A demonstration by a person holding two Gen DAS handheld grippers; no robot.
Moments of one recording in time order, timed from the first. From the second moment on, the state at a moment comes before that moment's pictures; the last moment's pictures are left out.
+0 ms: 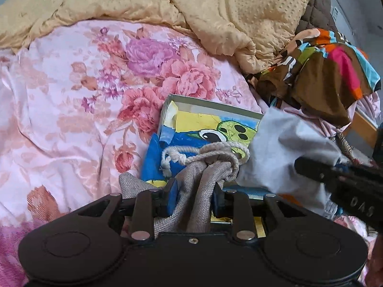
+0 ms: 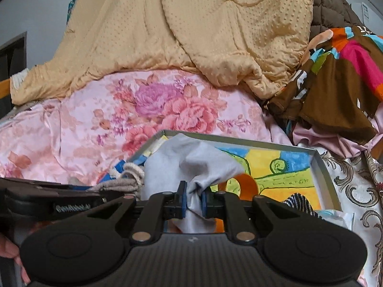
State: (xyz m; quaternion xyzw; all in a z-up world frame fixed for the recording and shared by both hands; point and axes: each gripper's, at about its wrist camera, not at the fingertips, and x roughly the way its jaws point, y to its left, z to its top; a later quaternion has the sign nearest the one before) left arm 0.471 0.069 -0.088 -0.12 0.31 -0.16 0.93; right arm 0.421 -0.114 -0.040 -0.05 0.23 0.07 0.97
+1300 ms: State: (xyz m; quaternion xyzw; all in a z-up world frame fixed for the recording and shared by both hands) left arm 0.336 0.081 -0.002 -0.07 0.25 -0.06 0.96; right arm 0.303 -0.161 0.008 -0.01 0.16 0.08 0.98
